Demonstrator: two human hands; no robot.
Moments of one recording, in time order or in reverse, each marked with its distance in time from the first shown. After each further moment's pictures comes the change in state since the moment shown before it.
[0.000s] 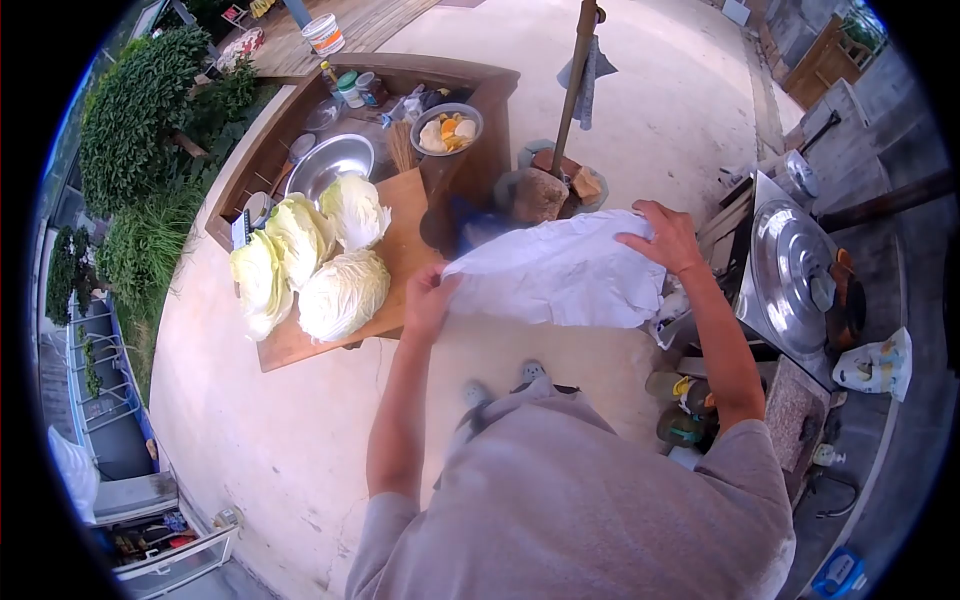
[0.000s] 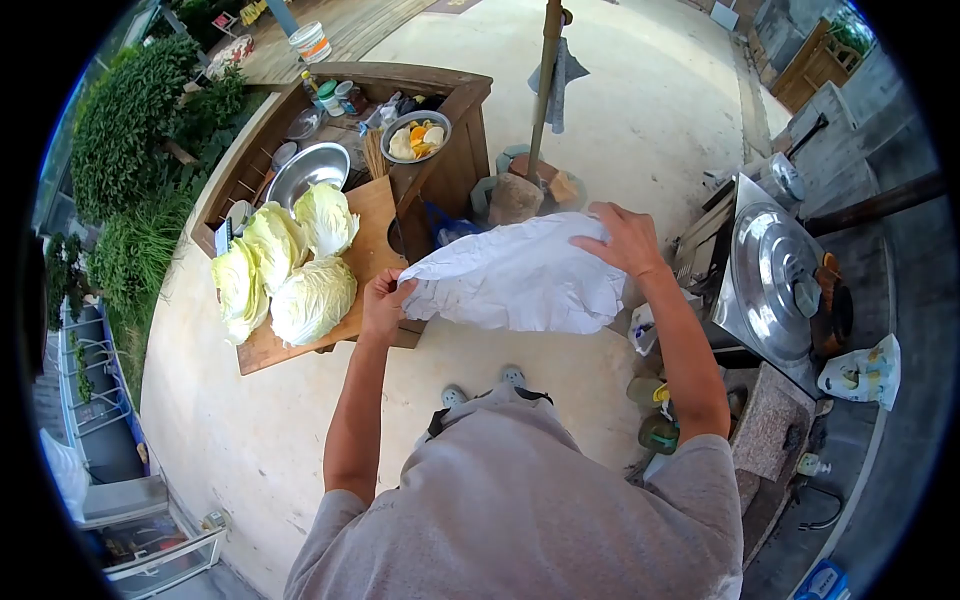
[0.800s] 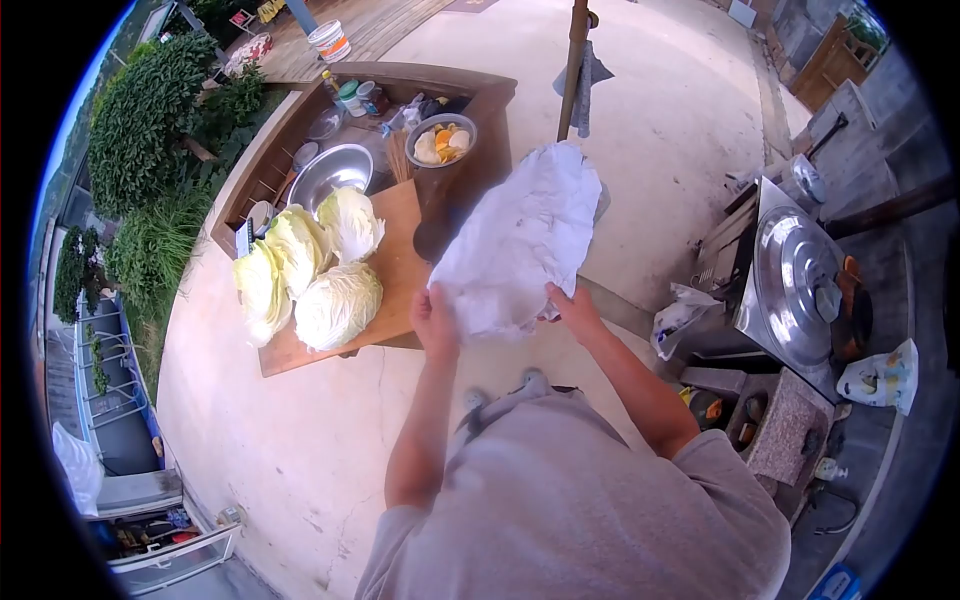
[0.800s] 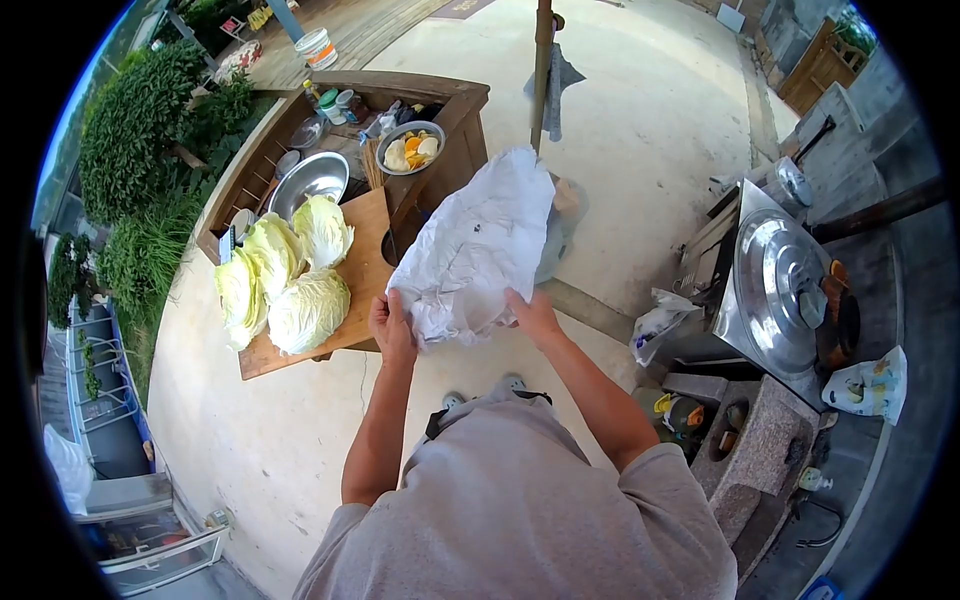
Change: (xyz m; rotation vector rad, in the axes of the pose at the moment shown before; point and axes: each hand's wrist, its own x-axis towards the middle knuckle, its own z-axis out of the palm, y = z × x) left_hand -0.013 -0.030 0.056 -0.107 0.461 0.202; right_hand -0.071 -0.082 0.158 1.371 -0.256 0.871
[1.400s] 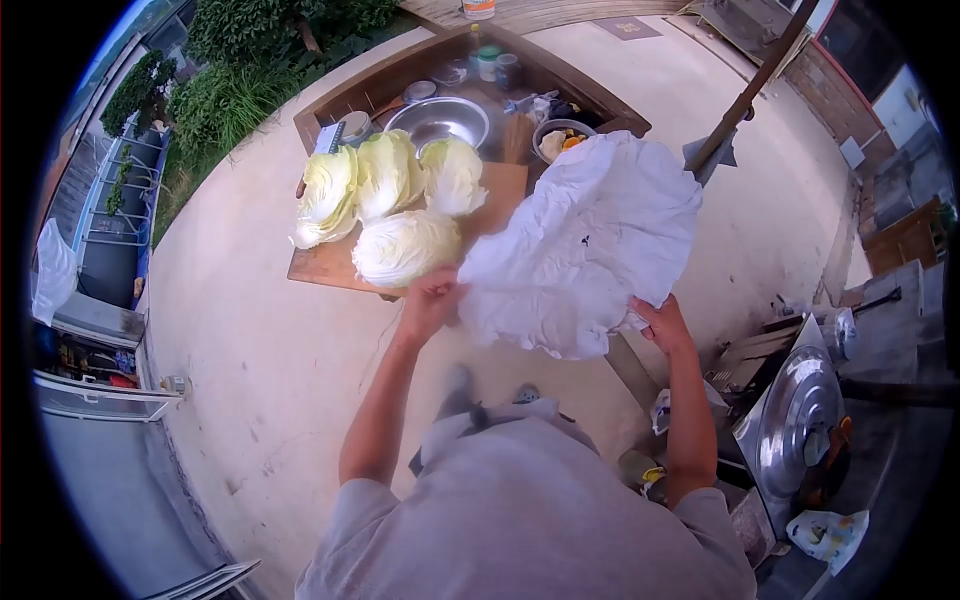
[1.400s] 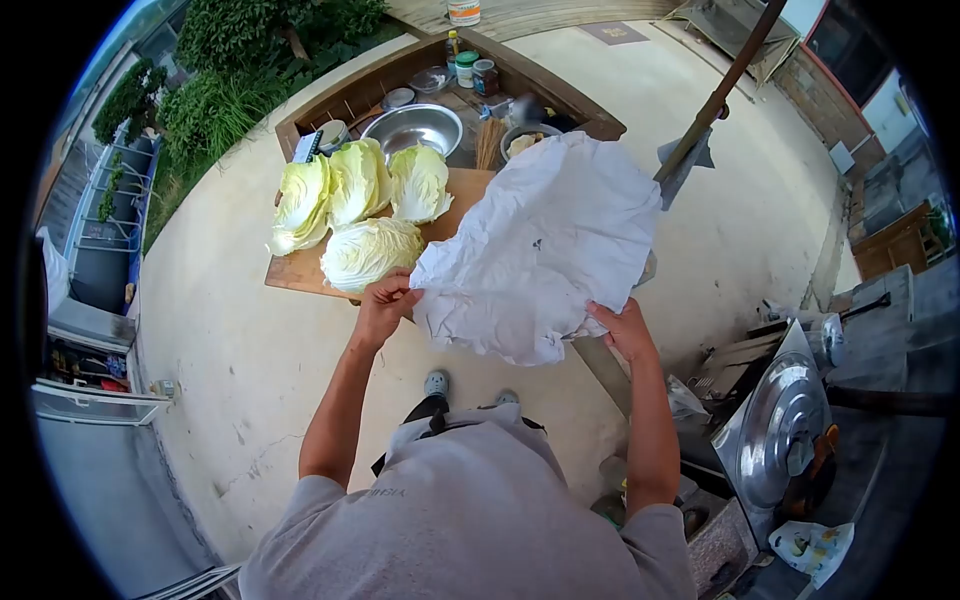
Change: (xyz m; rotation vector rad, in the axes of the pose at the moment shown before) left_hand 0.032 0.070 -0.125 0.290 -0.254 0.160; right_hand 0.036 -0.118 -0.005 -0.255 -0.154 0.014
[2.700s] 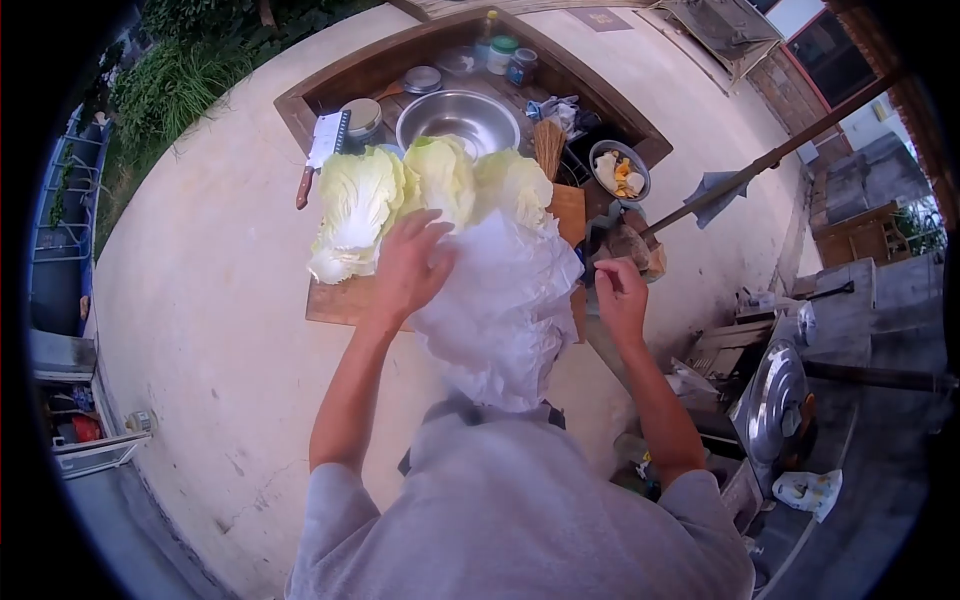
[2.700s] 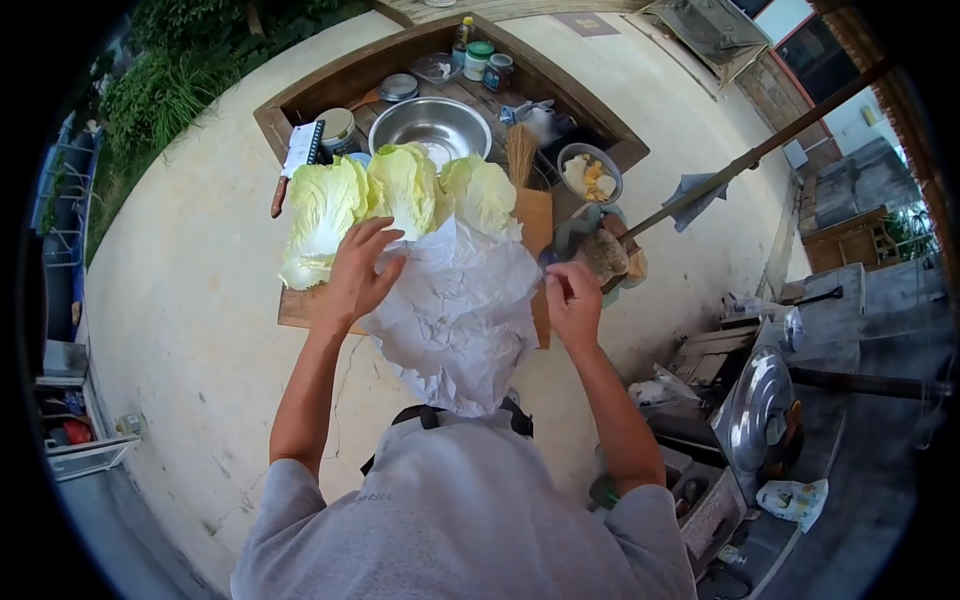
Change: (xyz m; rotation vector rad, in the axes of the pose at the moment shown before) left_hand 0.126 0.027 -0.253 0.745 -0.011 0.435; right_hand 0.078 -0.067 0.318 -0.566 0.231 -0.626
